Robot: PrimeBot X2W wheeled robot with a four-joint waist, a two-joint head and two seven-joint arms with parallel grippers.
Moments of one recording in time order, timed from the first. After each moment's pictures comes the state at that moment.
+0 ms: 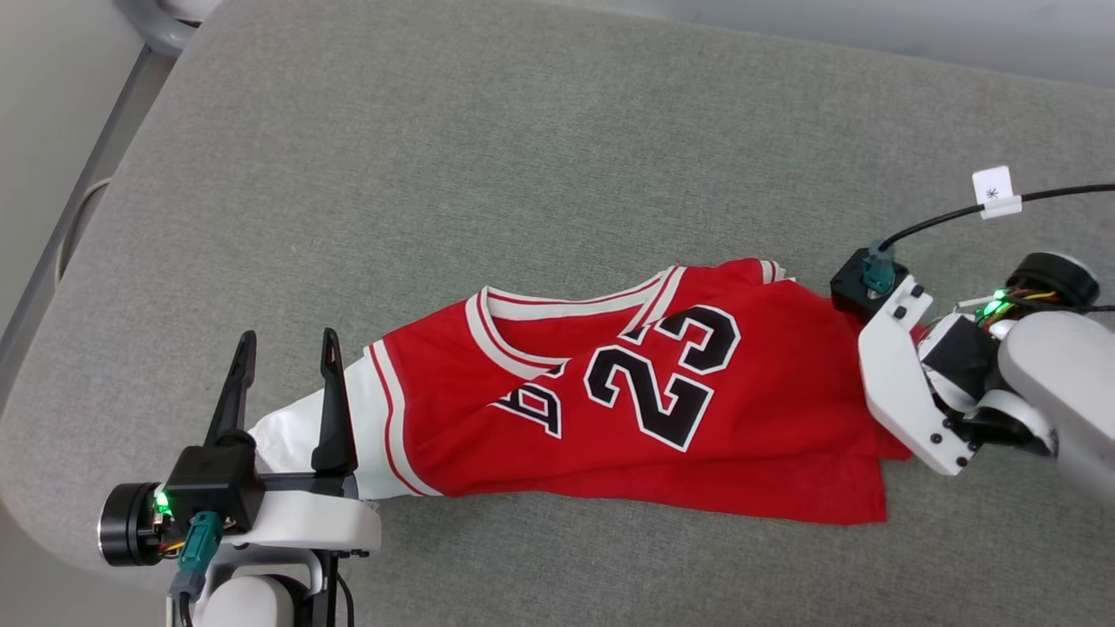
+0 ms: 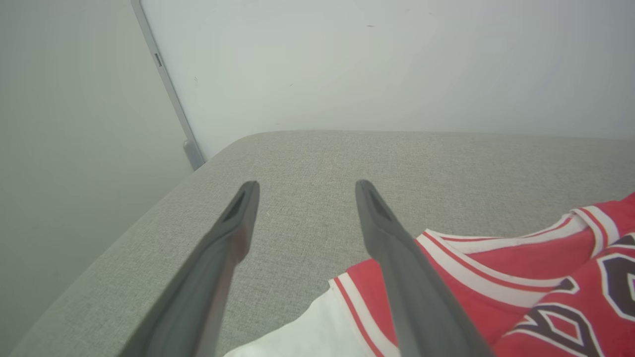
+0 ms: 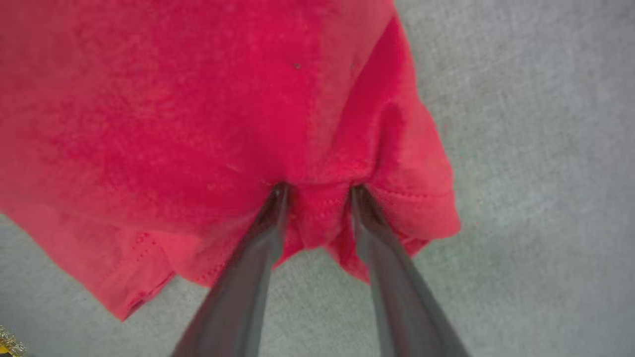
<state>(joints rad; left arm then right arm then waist) -0.10 0.06 0.01 0.01 -0.05 0.04 -0.26 -1.01 -0.70 1.26 0.36 0.84 0.13 0.83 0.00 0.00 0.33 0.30</state>
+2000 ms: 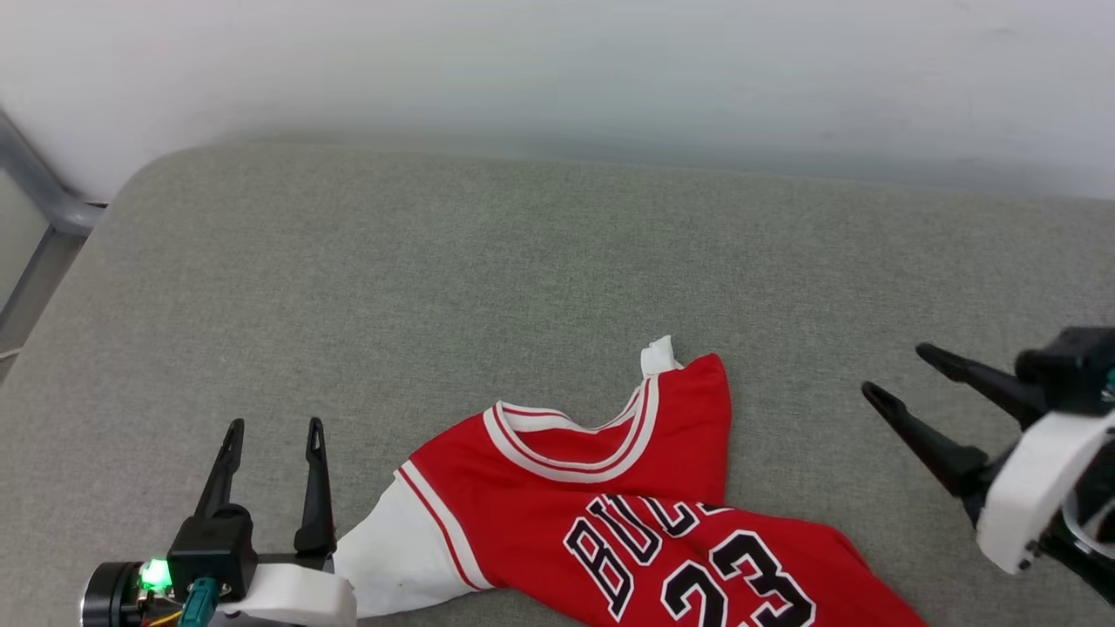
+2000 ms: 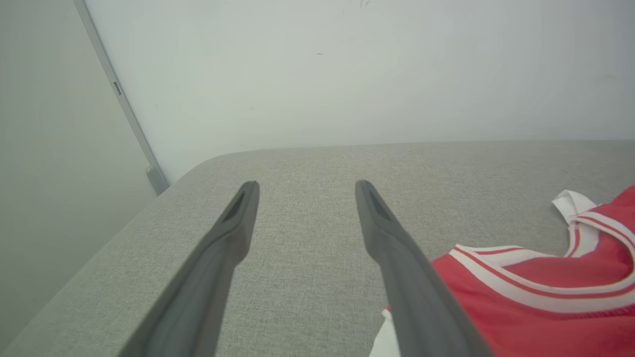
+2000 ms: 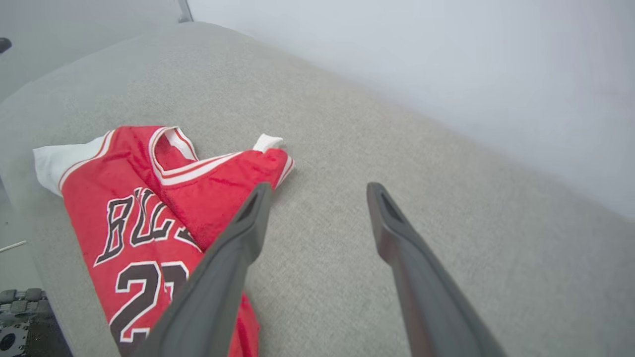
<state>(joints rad) 0.05 0.09 0.05 0.04 0.00 0.02 -0.26 -0.26 -0.80 0.48 -0.07 0.76 0.13 0.17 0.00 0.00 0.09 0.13</state>
